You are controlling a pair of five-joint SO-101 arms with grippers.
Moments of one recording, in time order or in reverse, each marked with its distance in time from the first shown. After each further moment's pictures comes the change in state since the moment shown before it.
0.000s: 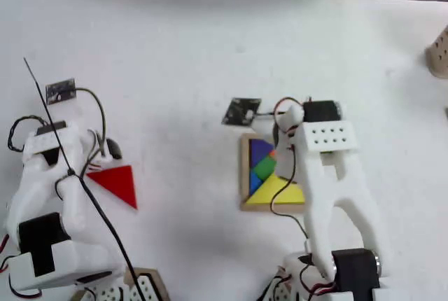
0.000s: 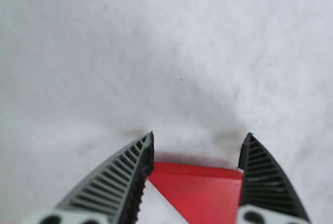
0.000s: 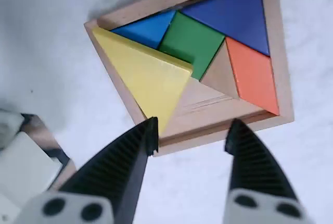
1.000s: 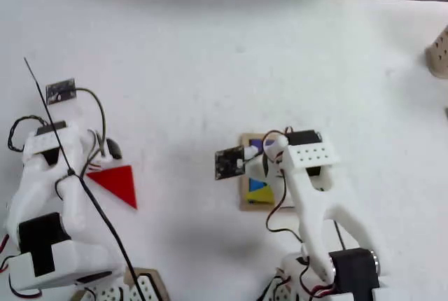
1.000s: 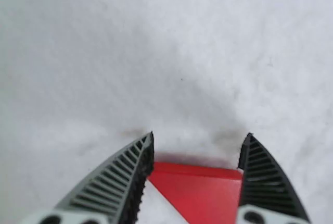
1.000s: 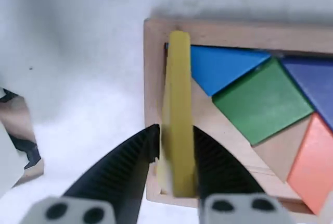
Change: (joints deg) left arm 0.0 0.0 0.0 0.0 0.0; right arm -2.1 0.0 20.1 -15.6 25.1
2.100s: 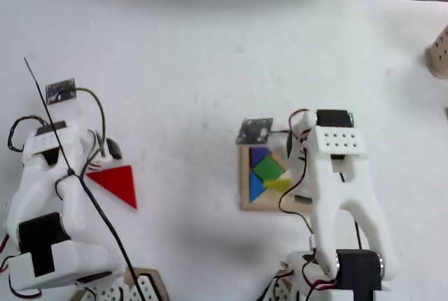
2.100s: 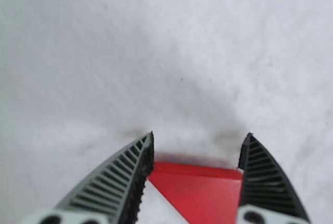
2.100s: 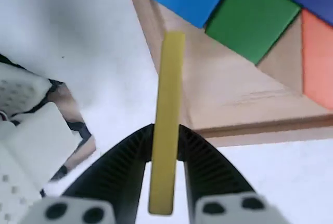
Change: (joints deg) left arm 0.0 0.0 0.0 0.0 0.0; right arm 9.4 0.1 -13.5 18.3 -5.0
